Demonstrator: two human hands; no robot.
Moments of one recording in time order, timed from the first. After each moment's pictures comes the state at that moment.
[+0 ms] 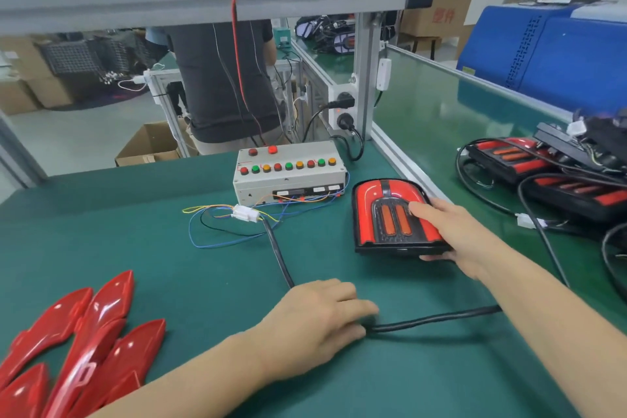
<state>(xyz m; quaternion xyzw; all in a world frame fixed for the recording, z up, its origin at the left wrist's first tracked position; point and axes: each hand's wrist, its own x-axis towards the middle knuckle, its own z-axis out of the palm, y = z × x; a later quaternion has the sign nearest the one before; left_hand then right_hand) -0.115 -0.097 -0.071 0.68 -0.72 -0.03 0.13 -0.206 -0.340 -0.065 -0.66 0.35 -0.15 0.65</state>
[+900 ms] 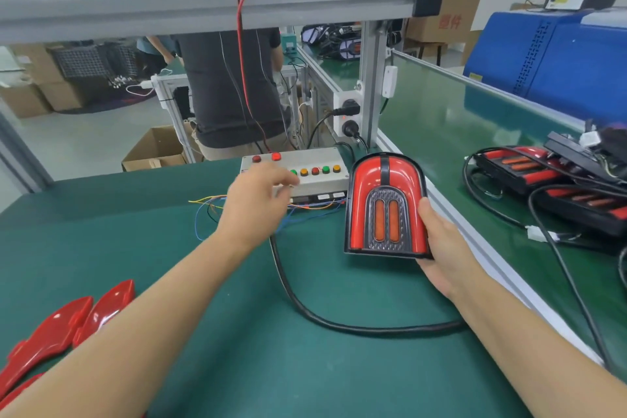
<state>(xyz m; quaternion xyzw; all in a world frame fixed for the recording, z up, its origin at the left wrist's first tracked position) -0.018 -0.131 -0.009 0.83 -0.40 0.11 0.37 -0.179 -0.325 -0.088 -0.52 0.26 -0.26 0.77</state>
